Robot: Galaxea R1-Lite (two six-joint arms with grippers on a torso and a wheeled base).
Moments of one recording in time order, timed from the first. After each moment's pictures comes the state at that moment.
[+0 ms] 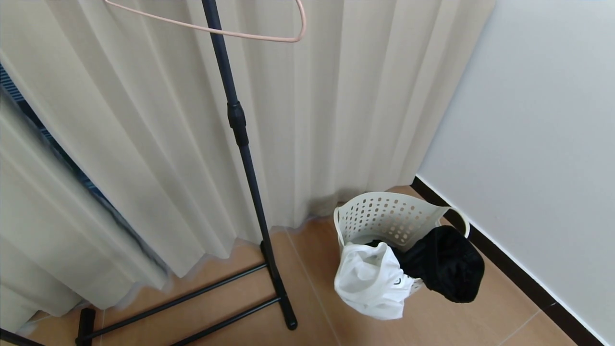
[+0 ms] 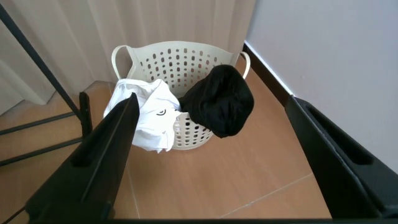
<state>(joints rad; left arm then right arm) -0.01 0.00 -0.01 0.02 -0.08 0.01 0.01 0.00 -0.03 0.07 0.00 0.01</state>
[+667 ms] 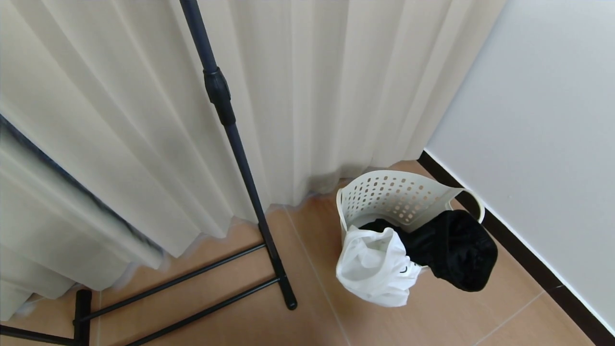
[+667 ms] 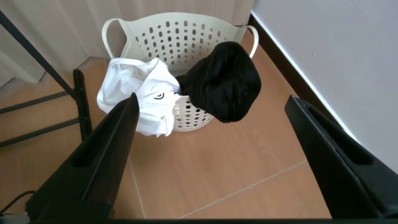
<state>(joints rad) 0.00 0.00 -0.01 0.02 -0.08 0.00 0.01 0.00 -0.03 0.07 0.00 0.01</state>
